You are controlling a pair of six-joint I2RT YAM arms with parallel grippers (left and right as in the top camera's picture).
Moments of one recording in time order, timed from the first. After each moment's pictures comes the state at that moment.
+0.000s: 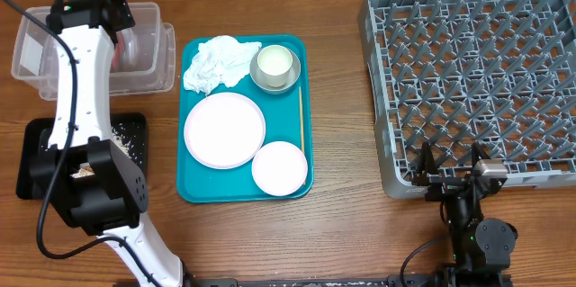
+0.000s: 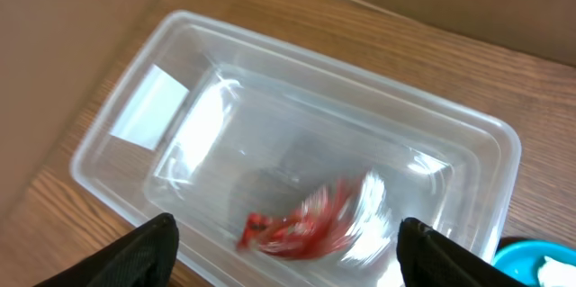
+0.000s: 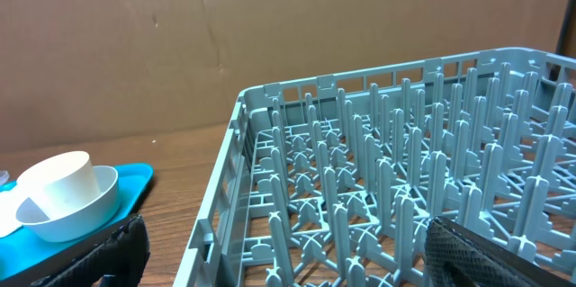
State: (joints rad) left arm 0.19 2.02 1.94 -0.76 -0.36 -0.12; right arm -0.05 0.01 0.02 -0.03 -0.07 0.15
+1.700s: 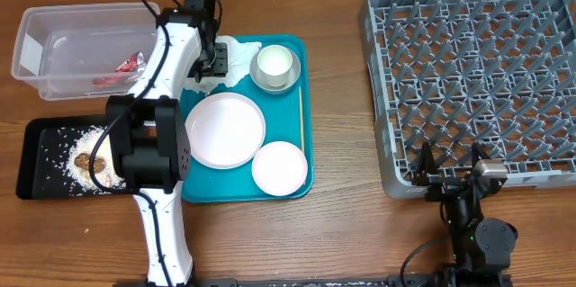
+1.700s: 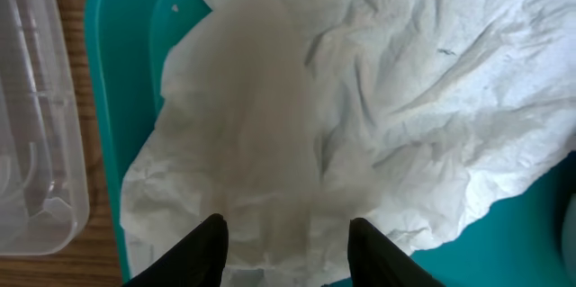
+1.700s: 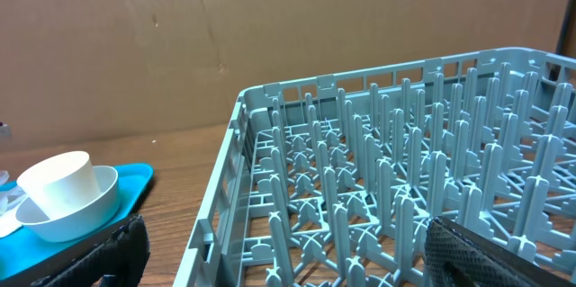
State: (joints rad) left arm -0.09 2.30 1.94 -1.00 -0.08 -0.13; right arm -0.05 0.01 0.02 -0.03 -0.07 0.15
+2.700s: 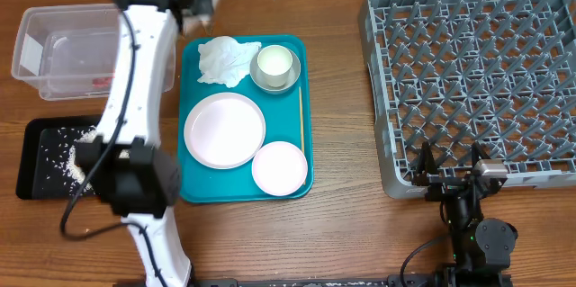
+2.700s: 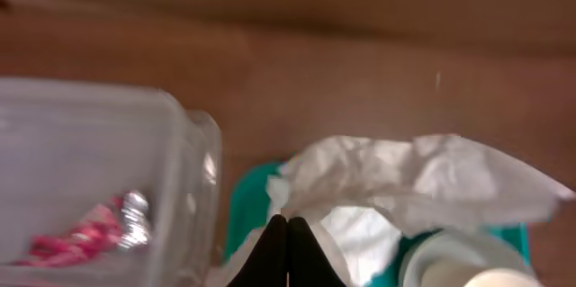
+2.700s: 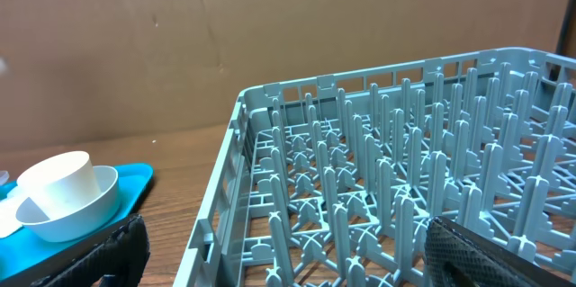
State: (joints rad) left arm -0.08 2.09 2.21 -0.97 -0.15 -0.16; right arm -0.05 0.01 0.02 -0.03 -0.07 0.15
